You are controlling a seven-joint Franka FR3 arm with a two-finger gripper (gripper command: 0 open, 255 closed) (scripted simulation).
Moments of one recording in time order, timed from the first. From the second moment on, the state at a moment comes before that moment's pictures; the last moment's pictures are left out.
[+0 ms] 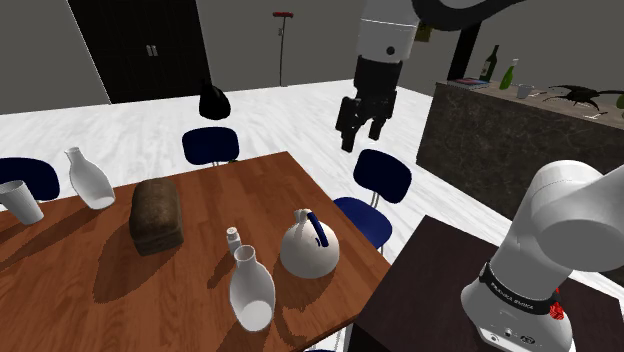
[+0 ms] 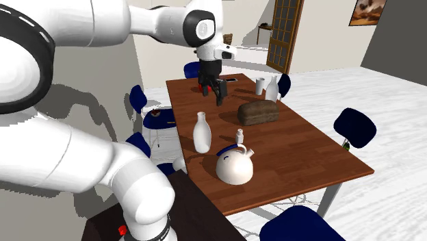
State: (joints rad) arm 0.07 -0.66 0.21 -2.39 0.15 1.83 0.31
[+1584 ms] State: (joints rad) arm 0.13 0.20 0.55 -2.06 -0.16 2.25 0.91
